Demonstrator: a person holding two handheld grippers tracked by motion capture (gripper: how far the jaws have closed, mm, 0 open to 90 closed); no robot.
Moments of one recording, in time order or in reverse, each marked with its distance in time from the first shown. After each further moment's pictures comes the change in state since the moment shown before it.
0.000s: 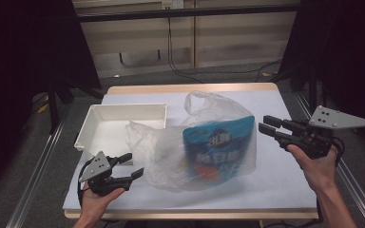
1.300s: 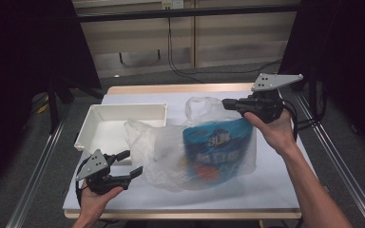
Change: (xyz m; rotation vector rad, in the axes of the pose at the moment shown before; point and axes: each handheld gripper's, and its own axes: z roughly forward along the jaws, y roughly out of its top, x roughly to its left) left arm 0.003 0.007 -0.005 -0.038 0.008 -0.025; right arm -0.010 0.045 0.102 0.186 0.088 -0.062
